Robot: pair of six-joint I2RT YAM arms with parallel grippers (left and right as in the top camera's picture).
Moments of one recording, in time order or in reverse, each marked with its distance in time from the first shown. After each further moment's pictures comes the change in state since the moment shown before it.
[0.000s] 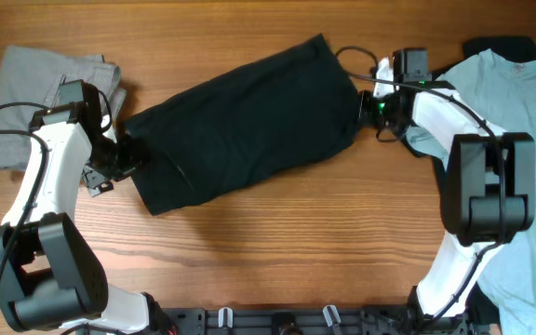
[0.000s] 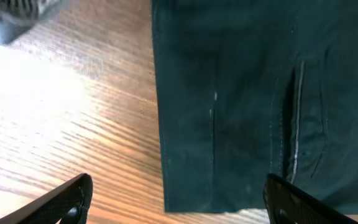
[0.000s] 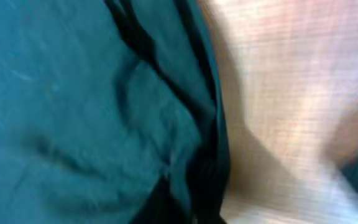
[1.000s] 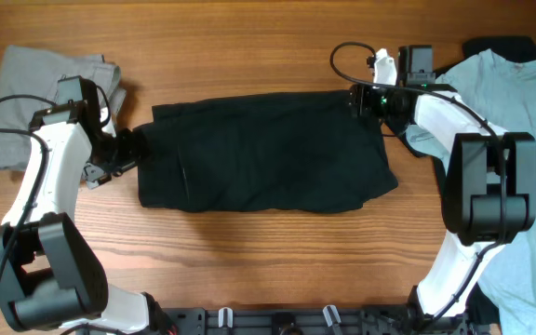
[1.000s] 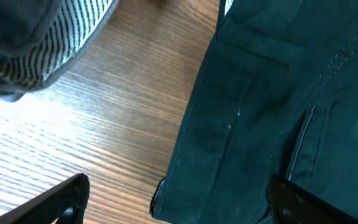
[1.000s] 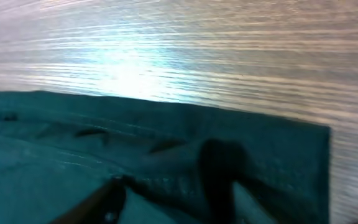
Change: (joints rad) left arm 0.000 0.000 0.000 0.082 0.000 0.026; right arm -0.013 0.002 -0.019 0.234 -0.090 -0.136
